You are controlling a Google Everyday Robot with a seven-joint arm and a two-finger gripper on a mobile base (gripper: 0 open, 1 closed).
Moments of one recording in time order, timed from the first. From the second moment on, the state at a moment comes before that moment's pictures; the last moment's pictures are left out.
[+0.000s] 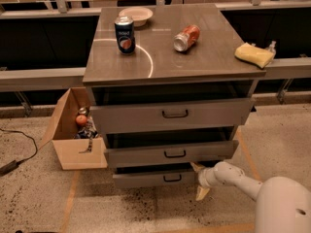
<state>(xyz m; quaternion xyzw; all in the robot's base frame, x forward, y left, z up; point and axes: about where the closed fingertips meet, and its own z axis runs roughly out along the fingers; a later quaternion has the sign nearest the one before) 0.632 -0.211 0.201 -0.73 0.62 0.01 0.28</state>
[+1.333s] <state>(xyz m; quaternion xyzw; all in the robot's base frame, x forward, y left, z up) 0.636 -0.210 0.190 -0.75 0.61 0.04 0.25</state>
